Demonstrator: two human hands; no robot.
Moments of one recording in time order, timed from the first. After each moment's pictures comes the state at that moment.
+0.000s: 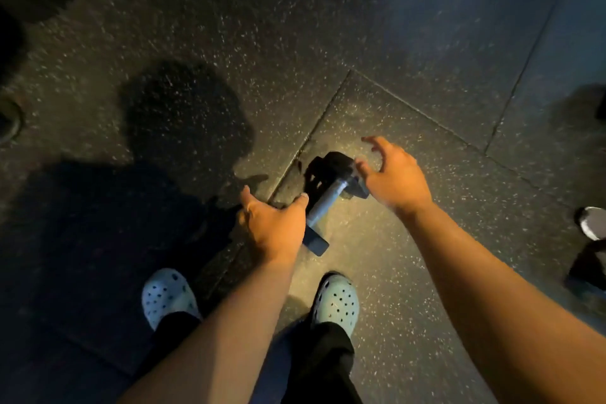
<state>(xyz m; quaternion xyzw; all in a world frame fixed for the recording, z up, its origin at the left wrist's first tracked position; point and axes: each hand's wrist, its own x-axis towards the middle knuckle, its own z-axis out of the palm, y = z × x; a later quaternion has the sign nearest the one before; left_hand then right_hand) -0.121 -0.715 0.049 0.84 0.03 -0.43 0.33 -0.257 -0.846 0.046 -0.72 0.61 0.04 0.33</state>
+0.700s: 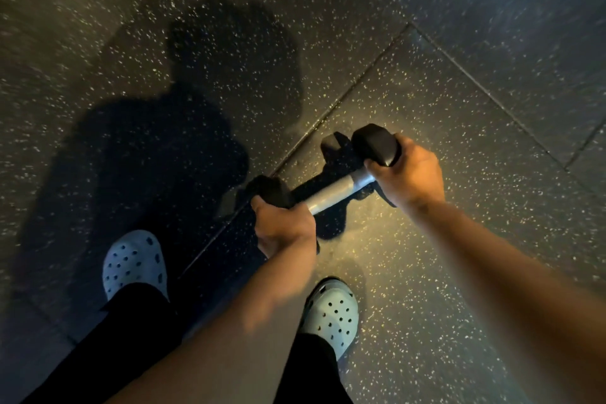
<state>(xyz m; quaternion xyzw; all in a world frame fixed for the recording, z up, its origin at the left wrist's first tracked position) -0.172 -0.725 -0.111 0.88 0.20 -0.33 0.27 -0.272 -0.866 -0.110 -0.73 0.60 0.03 0.34</state>
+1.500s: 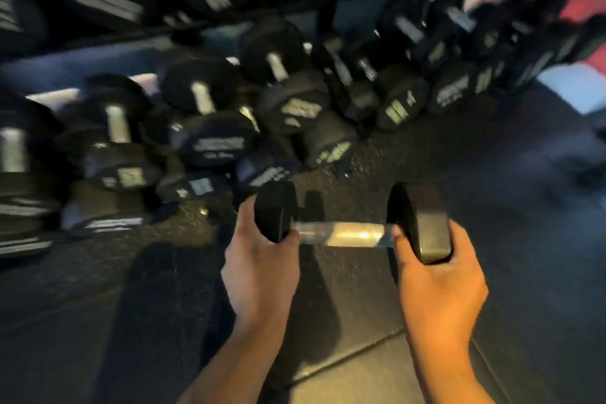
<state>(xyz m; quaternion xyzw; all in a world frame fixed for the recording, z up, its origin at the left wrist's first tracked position) 0.097 -0.628 0.447 0.86 0.07 -0.07 0.50 -0.001 -0.772 0.443 -0.71 0.48 -0.30 0.41</state>
